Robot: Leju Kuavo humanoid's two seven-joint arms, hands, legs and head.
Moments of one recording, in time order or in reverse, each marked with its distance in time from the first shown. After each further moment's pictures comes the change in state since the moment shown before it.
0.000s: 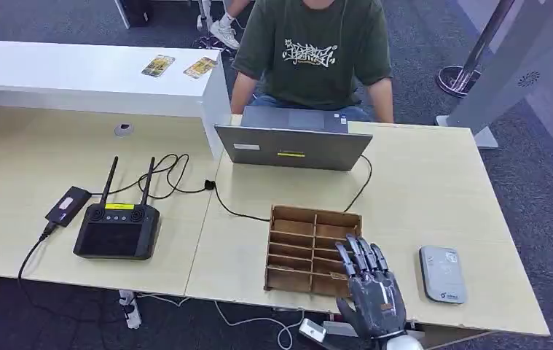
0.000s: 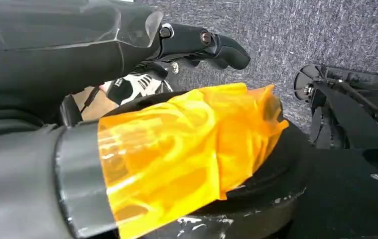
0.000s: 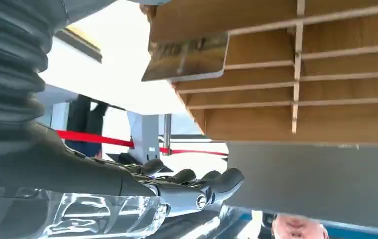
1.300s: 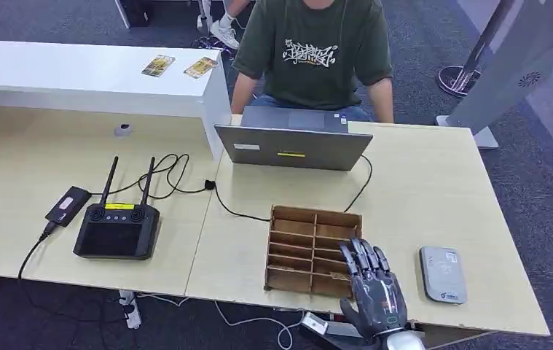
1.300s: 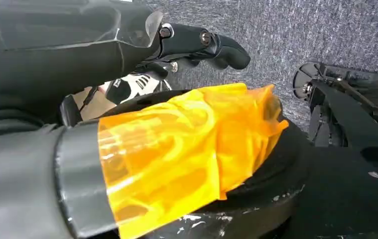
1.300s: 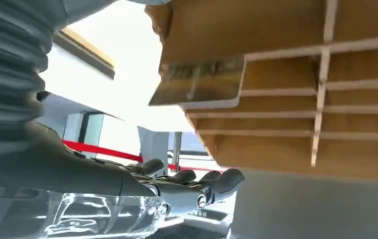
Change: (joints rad) left arm 0.000 0.000 0.005 0.000 0.000 -0.007 -0.004; right arm -0.002 -0.002 -0.018 0.022 -0.048 0.093 0.018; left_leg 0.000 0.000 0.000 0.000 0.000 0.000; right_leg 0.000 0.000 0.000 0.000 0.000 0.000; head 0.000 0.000
